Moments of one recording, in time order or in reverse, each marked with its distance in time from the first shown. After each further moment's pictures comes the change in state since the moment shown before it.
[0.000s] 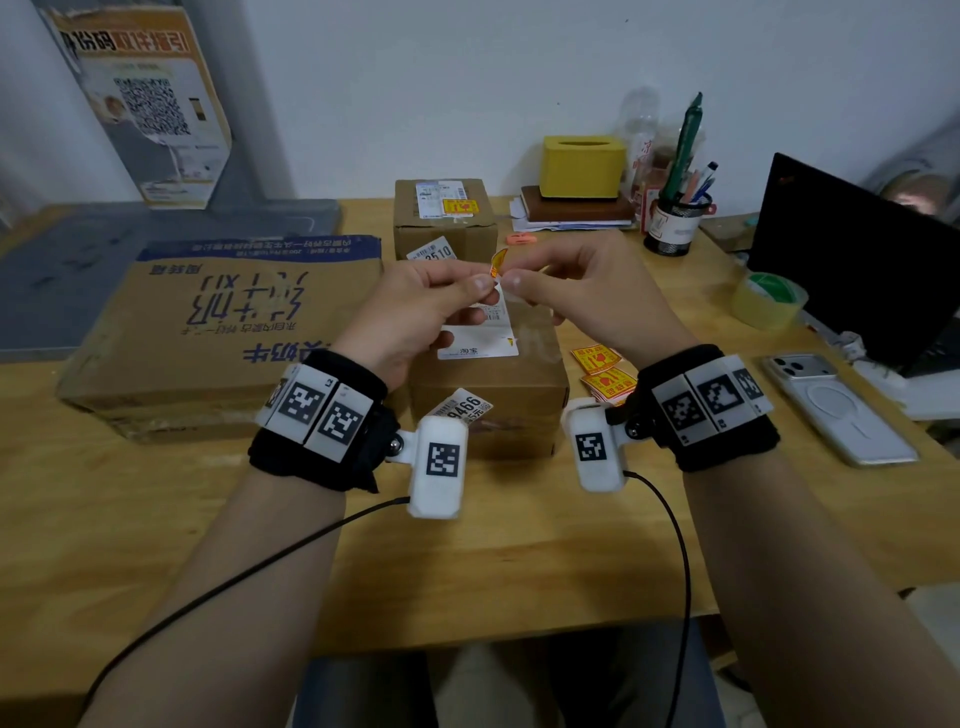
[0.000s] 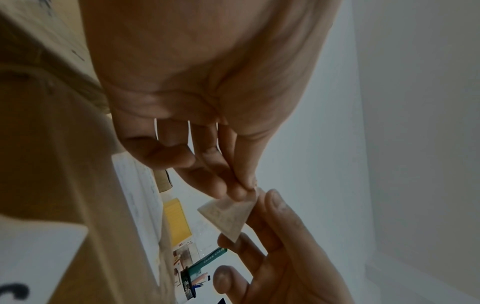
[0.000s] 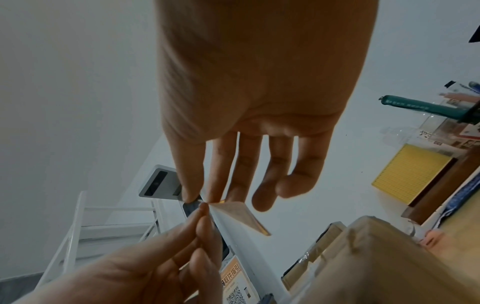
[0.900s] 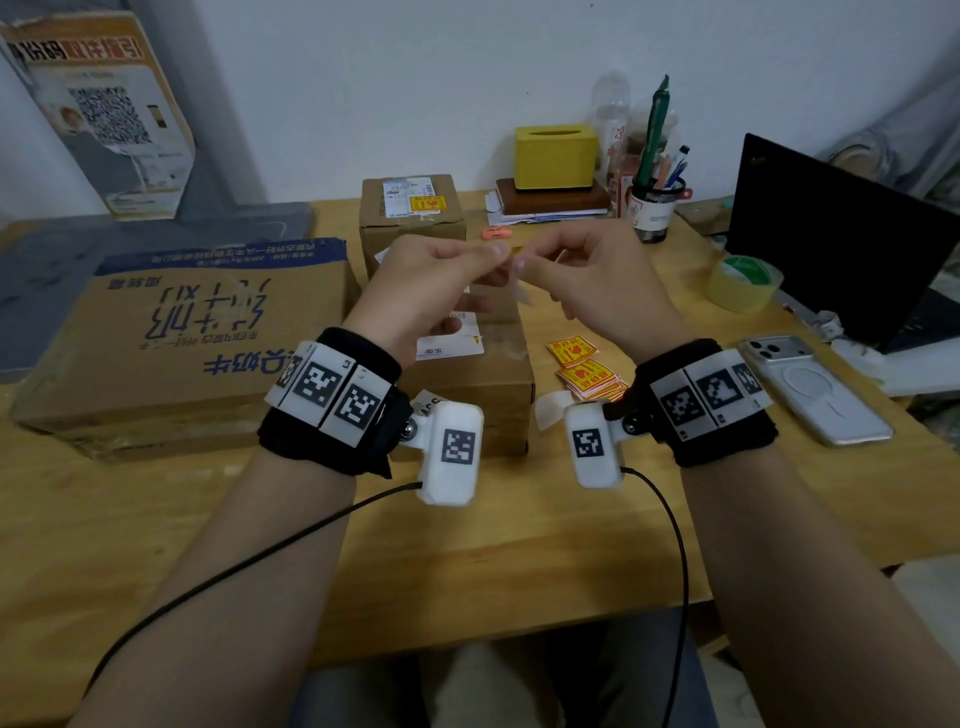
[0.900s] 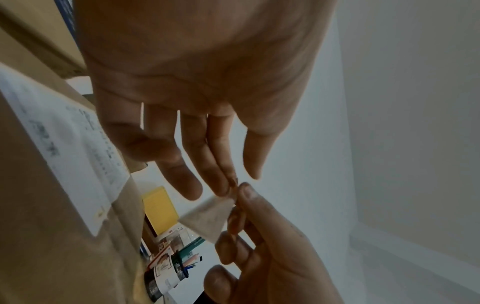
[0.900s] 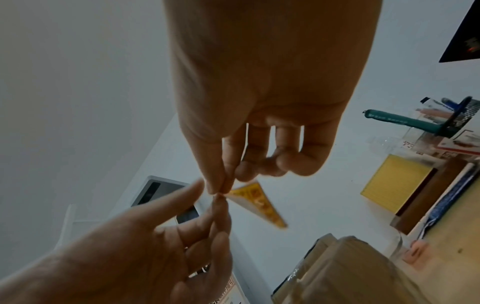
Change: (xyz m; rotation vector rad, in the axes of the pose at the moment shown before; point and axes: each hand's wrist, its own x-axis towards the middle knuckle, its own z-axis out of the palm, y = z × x) left_hand 0.009 0.022 0.041 0.112 0.029 0.000; right_hand -0.006 0.016 -0.025 -0.018 0.144 0.056
